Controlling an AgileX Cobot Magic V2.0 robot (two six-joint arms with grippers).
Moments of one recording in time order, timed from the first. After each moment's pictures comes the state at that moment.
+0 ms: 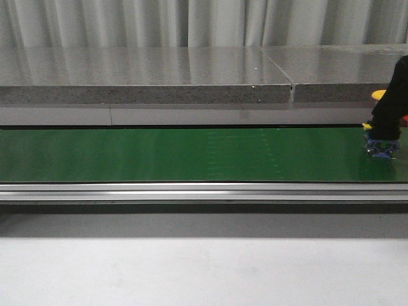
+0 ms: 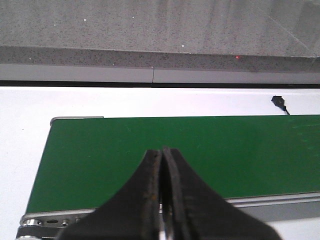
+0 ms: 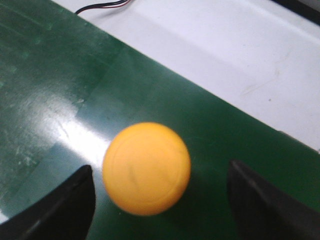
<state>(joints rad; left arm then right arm) -0.04 0.48 -0.45 -0.47 0.39 0.38 -0.09 1.44 -0.88 0.64 0.49 -1.00</state>
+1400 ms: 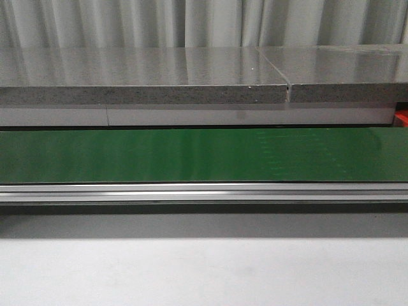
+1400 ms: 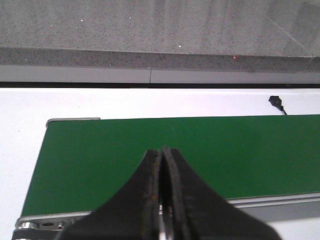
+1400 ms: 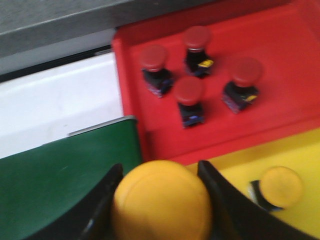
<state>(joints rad) -0.04 0.48 -0.45 -0.47 0.39 0.38 -0.69 1.22 -0.88 0.68 0.54 -0.67</state>
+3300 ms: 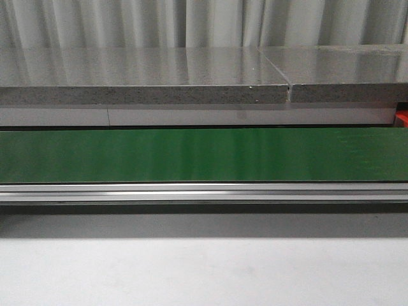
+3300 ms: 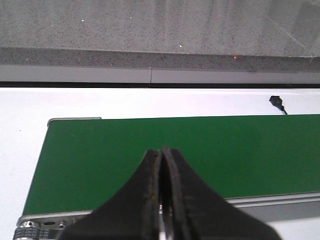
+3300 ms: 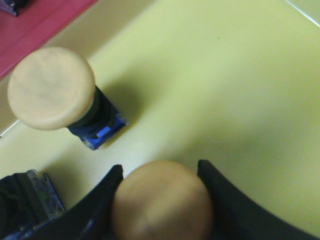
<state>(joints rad) -0.04 0.48 -0.45 -0.47 0.39 0.38 -0.86 1.52 -0.63 0.68 0.09 -0.60</state>
